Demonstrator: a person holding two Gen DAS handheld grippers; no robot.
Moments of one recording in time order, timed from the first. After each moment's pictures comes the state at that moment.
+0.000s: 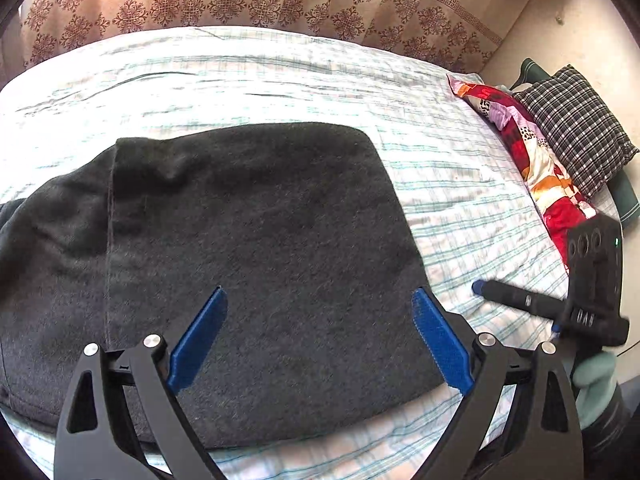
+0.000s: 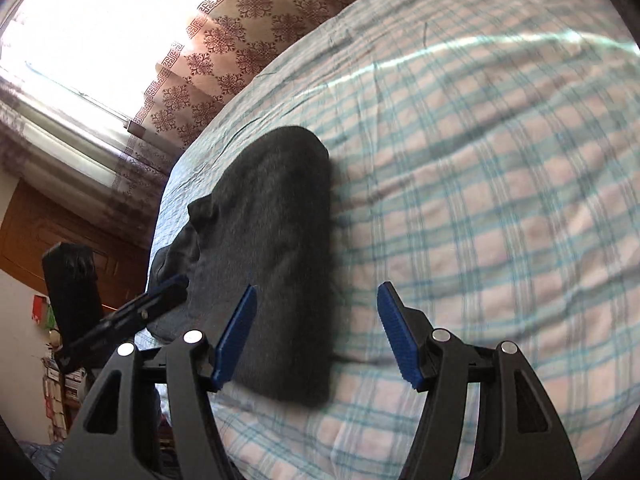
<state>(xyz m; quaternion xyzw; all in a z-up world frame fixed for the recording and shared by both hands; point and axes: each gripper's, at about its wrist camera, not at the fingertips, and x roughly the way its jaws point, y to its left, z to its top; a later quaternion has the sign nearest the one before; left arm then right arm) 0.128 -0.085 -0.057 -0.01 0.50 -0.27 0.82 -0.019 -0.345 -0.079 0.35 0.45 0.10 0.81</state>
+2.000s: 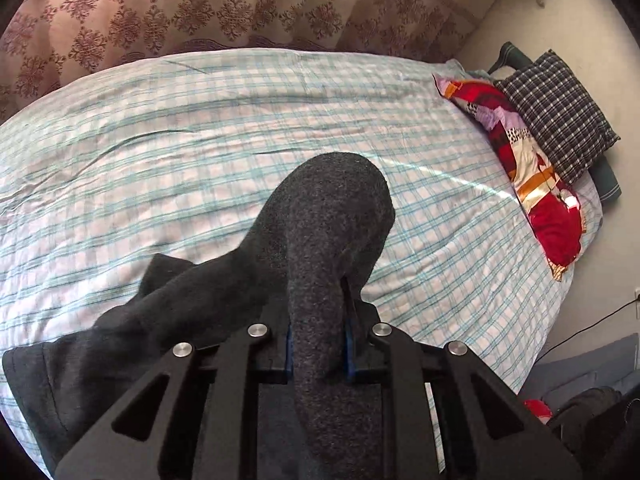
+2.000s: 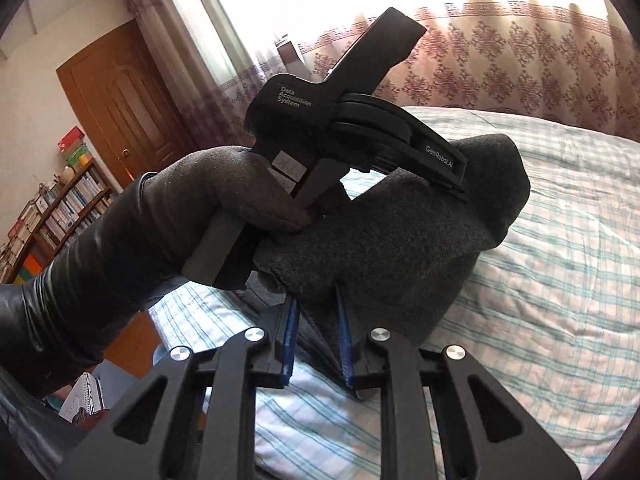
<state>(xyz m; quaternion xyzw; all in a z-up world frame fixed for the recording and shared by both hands) 0.241 -0.048 0.005 0.03 0.52 -0.33 0.79 0.012 -0.092 0.044 0.08 0.37 0.30 0.87</state>
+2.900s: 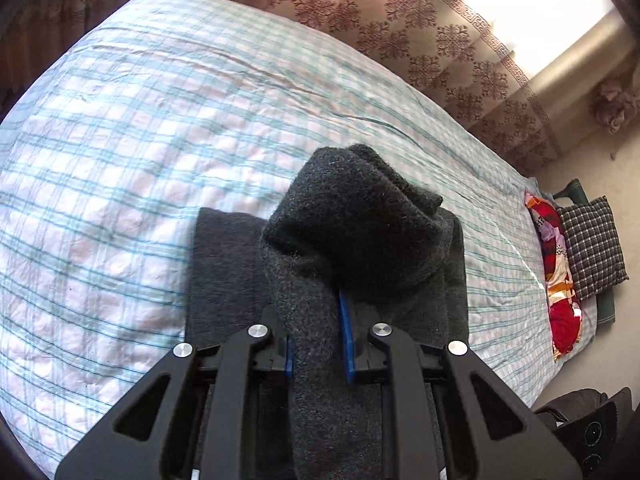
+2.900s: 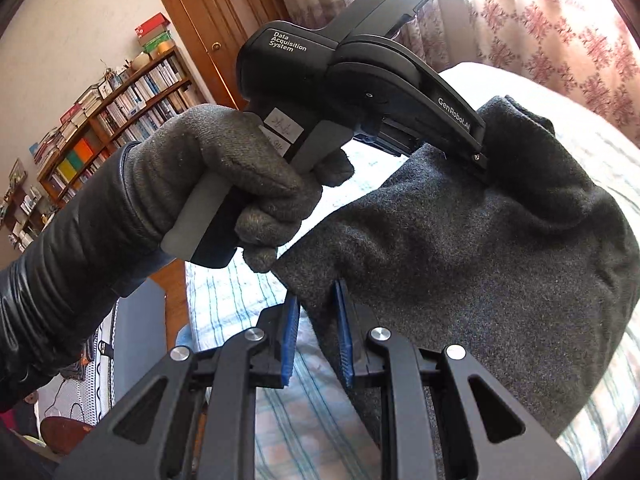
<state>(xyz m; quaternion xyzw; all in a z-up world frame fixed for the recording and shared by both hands) 0.257 0.281 -0.057 -0.16 0.53 -0.18 0.81 0.097 0.142 -0.028 -0.05 0.42 0.47 0.77</state>
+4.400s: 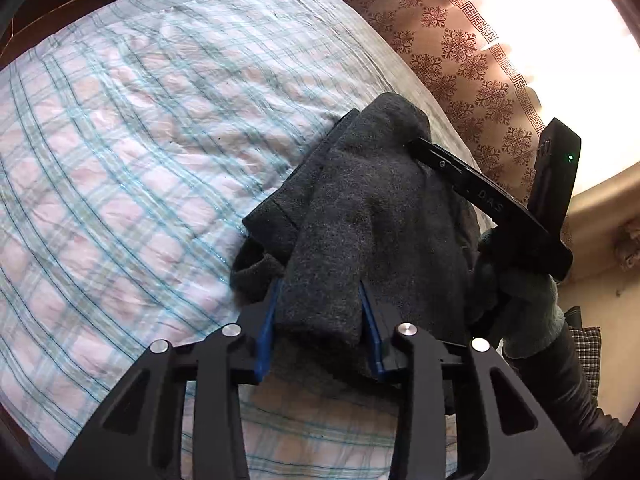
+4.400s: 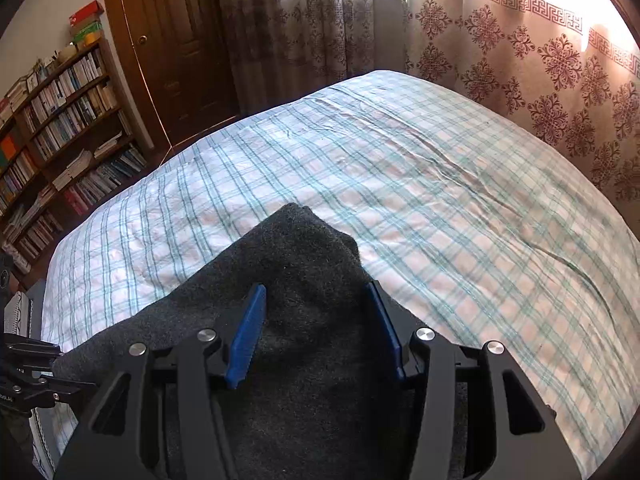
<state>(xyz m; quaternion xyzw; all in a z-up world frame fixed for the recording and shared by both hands) 0.088 0.324 -0.092 -0.33 0.47 -0.02 0.82 0.269 0.143 -0.068 -0.10 0.40 0.34 0.84</state>
